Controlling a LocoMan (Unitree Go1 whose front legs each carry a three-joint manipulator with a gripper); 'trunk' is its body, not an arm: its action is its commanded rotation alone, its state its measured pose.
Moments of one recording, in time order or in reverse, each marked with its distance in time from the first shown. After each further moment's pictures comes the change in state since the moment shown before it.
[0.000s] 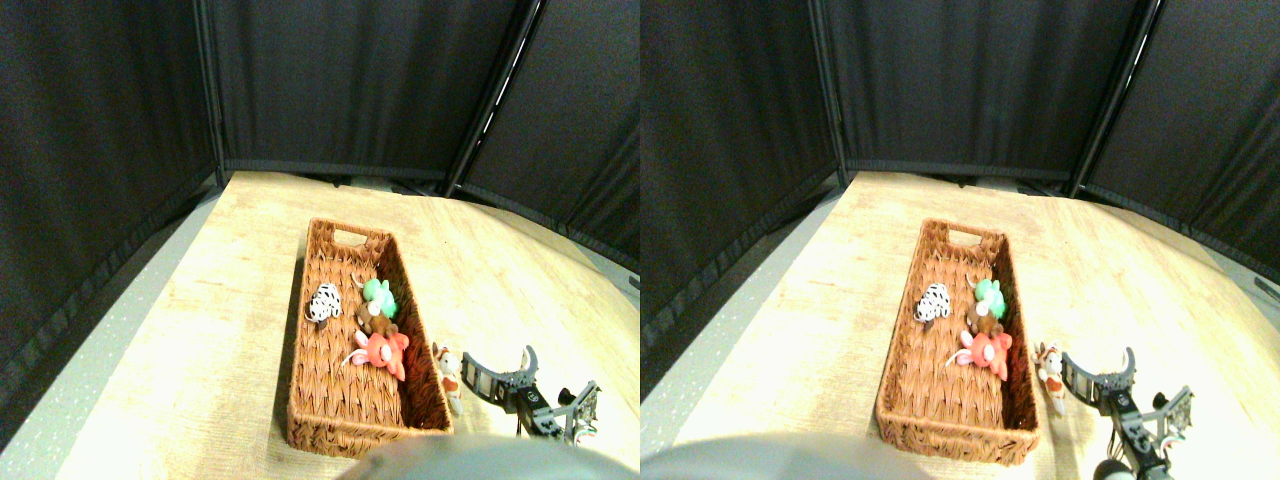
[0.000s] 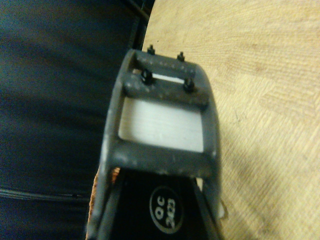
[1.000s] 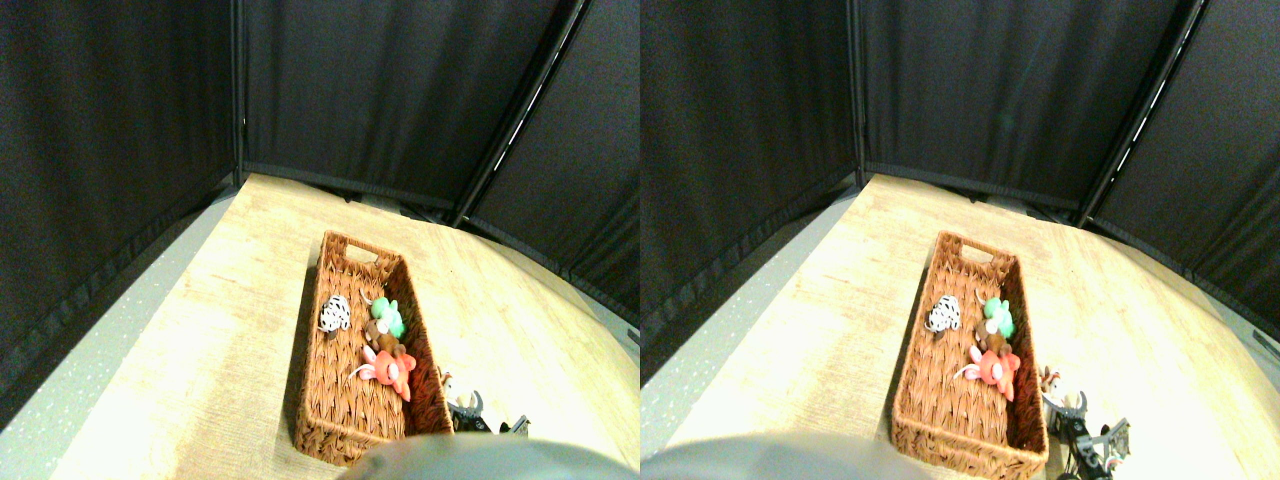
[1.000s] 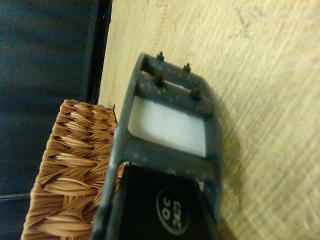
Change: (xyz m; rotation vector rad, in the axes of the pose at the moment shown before) right arm 0.037 -0.051 -0.044 0.186 0.127 -0.185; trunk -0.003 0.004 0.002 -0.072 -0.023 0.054
